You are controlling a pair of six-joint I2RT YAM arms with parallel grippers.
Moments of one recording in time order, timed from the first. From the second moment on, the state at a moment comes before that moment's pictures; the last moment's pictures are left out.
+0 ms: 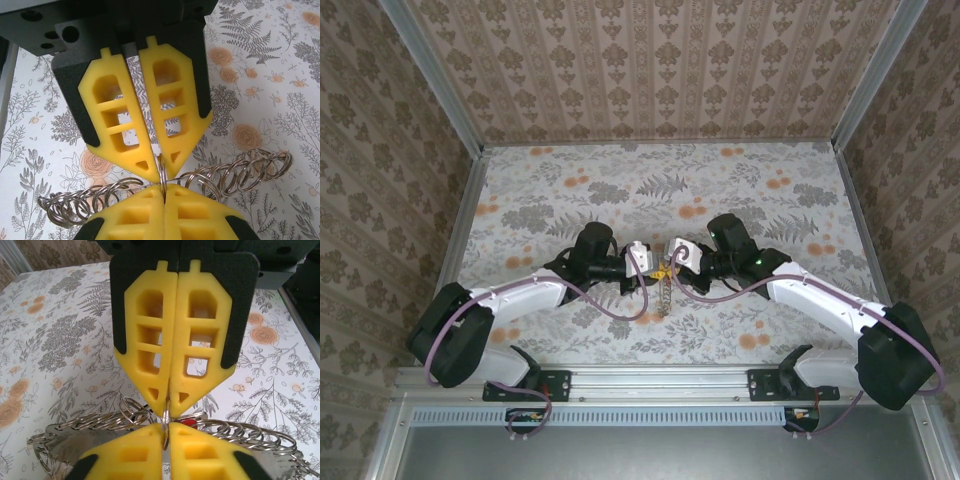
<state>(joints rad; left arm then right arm) -0.75 1.39 0.65 0.23 0.70 0.52 0.59 1.25 0.77 -0.26 -0.50 -0.57</state>
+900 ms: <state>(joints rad) -0.72 1.39 0.55 0.47 0.76 0.40 0.52 1.26 0.68 -0.05 -0.64 -0.45</state>
